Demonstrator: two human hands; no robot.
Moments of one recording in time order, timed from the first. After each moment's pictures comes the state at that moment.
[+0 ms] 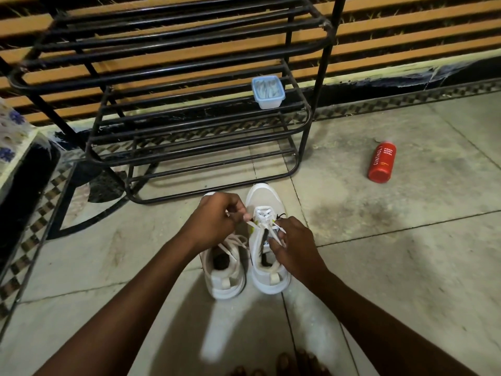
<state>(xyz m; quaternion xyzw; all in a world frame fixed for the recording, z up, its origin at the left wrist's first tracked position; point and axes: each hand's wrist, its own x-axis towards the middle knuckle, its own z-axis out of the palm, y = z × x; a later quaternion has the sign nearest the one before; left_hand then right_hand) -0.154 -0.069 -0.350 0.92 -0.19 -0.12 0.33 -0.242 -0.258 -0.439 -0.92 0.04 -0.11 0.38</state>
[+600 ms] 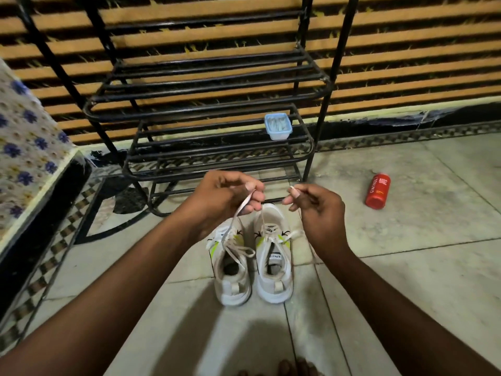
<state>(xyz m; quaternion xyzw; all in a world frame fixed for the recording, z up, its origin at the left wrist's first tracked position) -0.178 -0.069 -0.240 0.70 -0.11 -0.22 0.67 -0.233 -0.267 -0.310 -0.75 0.04 -0.26 0.61</state>
